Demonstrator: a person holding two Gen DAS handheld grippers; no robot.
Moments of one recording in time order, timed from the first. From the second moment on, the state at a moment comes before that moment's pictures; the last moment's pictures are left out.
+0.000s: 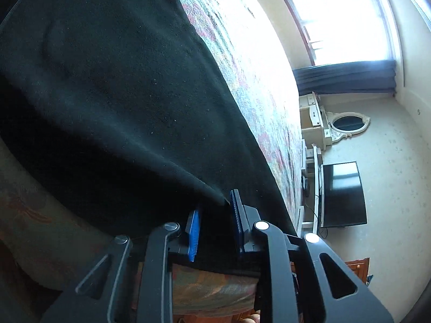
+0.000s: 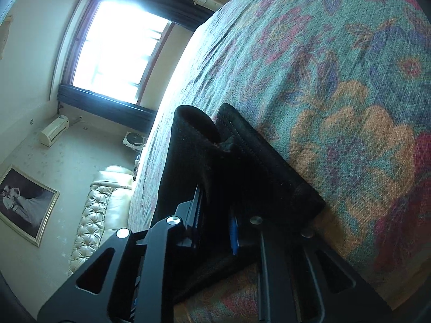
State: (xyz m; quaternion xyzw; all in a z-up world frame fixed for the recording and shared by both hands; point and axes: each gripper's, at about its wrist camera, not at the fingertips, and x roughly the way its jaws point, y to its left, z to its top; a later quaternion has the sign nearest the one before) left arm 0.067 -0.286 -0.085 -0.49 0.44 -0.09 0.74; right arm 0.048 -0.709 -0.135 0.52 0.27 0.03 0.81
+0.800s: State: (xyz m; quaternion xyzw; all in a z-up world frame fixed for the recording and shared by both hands) left arm 0.039 -0.287 -0.087 -0.45 0.46 -0.13 0.75; right arm 0.009 -0.733 -0.128 0.57 0.23 0.04 0.78
